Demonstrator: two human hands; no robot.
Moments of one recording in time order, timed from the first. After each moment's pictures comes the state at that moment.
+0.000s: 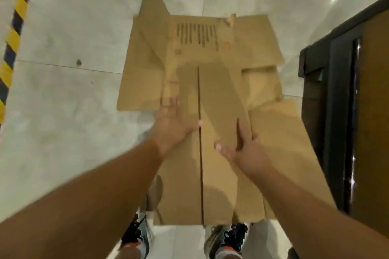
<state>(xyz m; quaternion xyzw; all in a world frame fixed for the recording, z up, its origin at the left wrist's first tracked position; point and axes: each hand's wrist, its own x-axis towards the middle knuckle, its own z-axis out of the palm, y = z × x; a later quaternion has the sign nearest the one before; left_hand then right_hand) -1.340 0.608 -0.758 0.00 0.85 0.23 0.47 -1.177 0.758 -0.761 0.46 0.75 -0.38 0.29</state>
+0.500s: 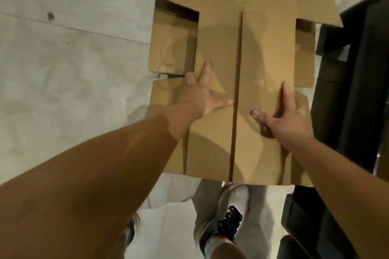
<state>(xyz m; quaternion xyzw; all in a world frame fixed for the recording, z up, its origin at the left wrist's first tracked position) -1.319 0.678 -0.841 0.11 0.85 0.23 0.46 -1.164 0.831 -0.810 0.53 0.76 -0.32 0.21</state>
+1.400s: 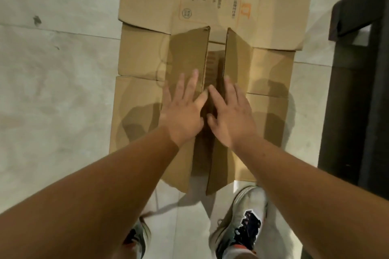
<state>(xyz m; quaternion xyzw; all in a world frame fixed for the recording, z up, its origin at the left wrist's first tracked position) -1.306 0.610 -0.896 0.42 0.87 -0.04 0.25 -1.214 0.732 -0.874 0.22 0.93 -0.18 0.24</state>
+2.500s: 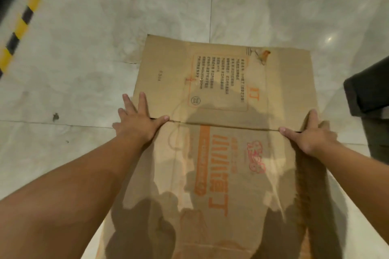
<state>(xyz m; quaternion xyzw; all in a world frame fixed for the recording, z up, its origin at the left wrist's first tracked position) -1.544 0.616 -0.978 0.11 0.96 -0.02 0.24 -1.283 0.968 -0.971 0.56 0.78 -0.16 0.24</state>
